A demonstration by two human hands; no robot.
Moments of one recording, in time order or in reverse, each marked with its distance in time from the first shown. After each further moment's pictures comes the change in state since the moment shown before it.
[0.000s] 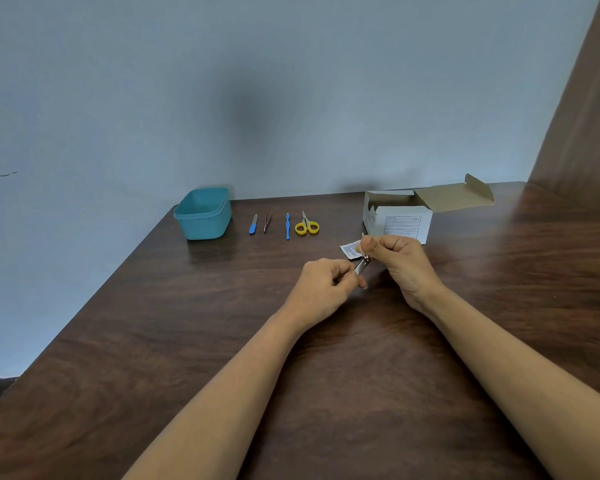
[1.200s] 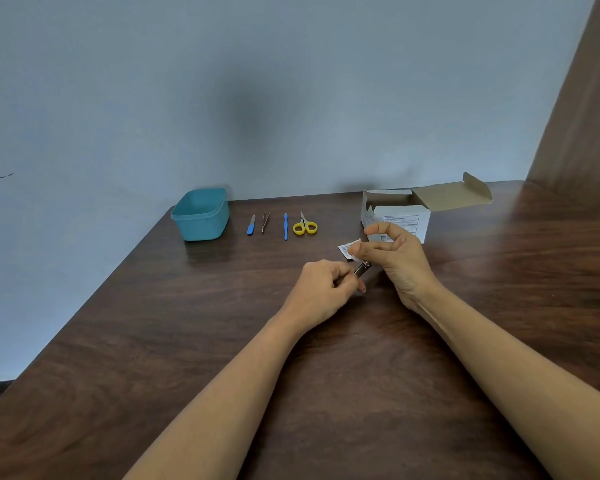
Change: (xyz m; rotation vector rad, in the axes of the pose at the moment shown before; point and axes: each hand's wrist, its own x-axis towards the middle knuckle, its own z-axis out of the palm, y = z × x) left_hand 0.001 0.001 0.000 0.047 -0.041 -0.018; right_hand -0.004 -0.010 0.006 0.125 0.043 0.020
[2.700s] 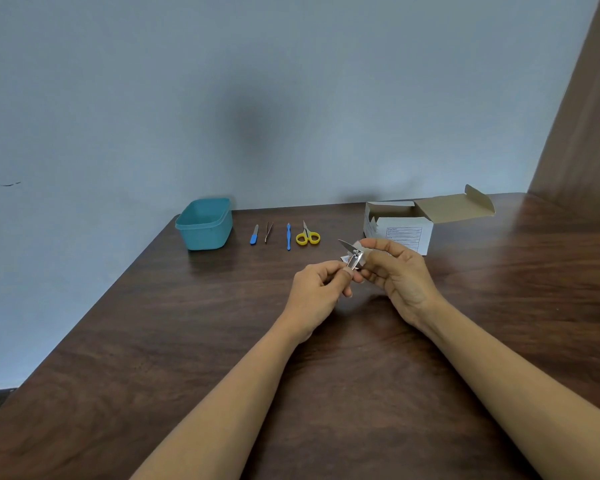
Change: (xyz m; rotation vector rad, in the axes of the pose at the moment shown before) left_hand 0.001 -0.005 0.001 -0.362 0.141 -0.093; right_hand -0.005 -0.002 0.006 0.197 0.051 0.095
